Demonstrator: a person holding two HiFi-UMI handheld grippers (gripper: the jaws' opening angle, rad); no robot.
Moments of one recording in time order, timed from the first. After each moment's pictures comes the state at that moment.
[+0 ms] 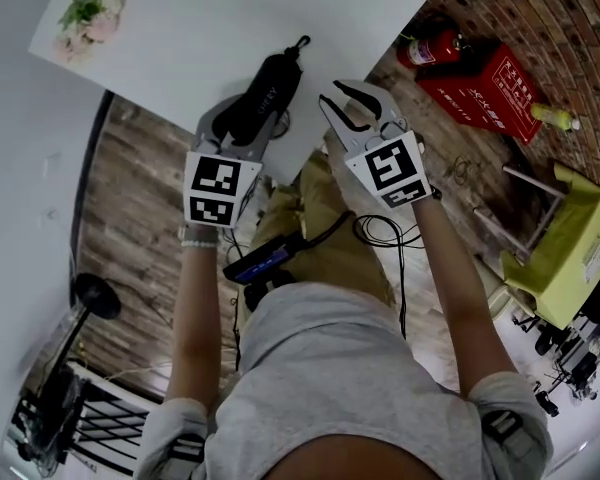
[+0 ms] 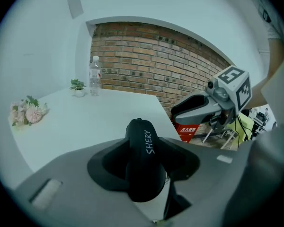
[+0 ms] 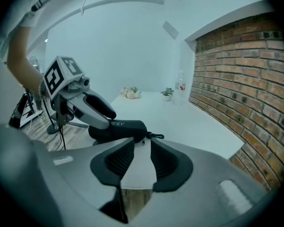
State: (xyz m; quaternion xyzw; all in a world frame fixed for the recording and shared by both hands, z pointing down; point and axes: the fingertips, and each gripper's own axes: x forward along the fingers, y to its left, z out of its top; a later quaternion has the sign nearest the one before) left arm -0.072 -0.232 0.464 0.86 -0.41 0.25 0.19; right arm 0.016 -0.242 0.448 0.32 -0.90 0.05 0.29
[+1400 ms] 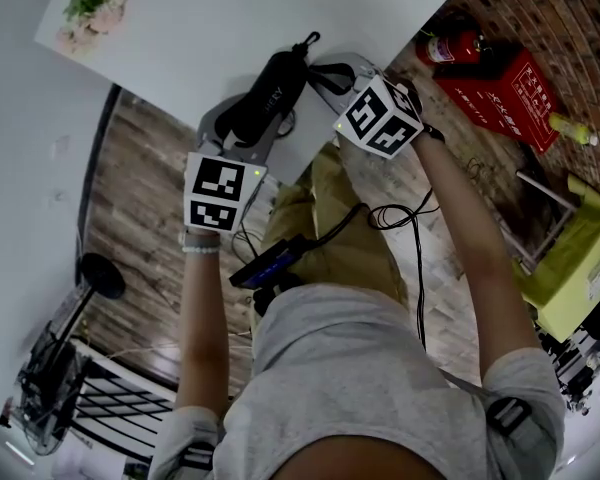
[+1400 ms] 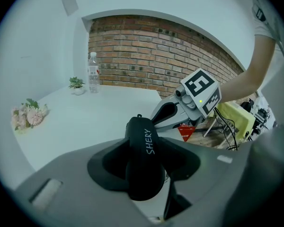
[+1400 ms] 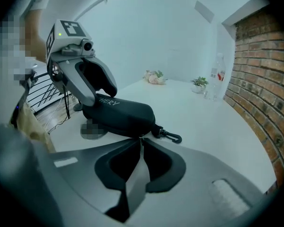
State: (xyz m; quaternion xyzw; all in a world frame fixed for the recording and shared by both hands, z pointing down) left arm -0.072 -0.232 0.463 0.84 -0.41 0.29 0.19; right arm -0.021 -0.276 0.510 0.13 -0.92 0.00 0.38
